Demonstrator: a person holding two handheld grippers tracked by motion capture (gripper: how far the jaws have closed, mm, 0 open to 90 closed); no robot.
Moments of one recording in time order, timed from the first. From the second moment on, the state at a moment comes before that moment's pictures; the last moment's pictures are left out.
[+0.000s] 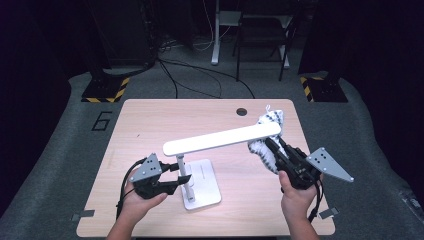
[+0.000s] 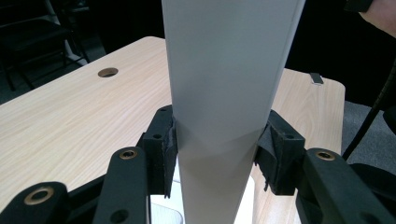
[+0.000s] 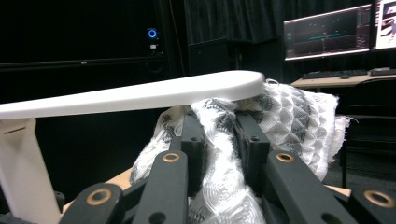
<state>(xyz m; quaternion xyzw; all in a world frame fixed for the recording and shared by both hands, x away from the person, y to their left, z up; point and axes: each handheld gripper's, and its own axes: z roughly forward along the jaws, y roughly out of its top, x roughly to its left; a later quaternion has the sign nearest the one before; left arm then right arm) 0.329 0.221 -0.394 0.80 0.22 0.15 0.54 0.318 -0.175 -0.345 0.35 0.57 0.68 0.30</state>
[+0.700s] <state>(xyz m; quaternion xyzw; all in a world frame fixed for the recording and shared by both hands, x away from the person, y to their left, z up) 0.329 0.222 -0.393 0.80 0.22 0.15 0.54 0.317 -0.175 -0.345 0.36 0.56 0.68 0.31</state>
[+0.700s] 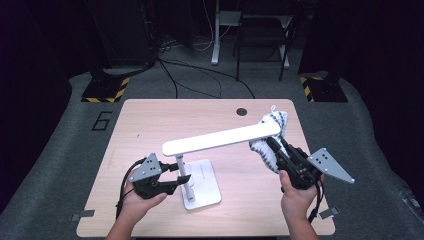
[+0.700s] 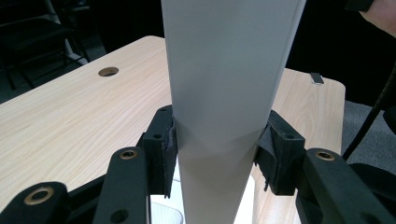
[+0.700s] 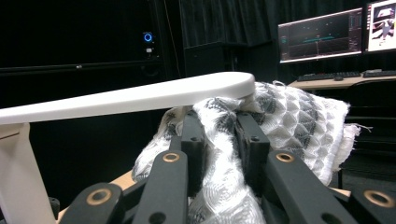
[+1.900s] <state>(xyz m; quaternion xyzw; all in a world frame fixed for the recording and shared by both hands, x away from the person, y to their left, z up) 0.328 0.219 -0.394 0.80 0.22 0.15 0.54 0.313 -0.113 -0.344 0.30 0.62 0.68 0.26</state>
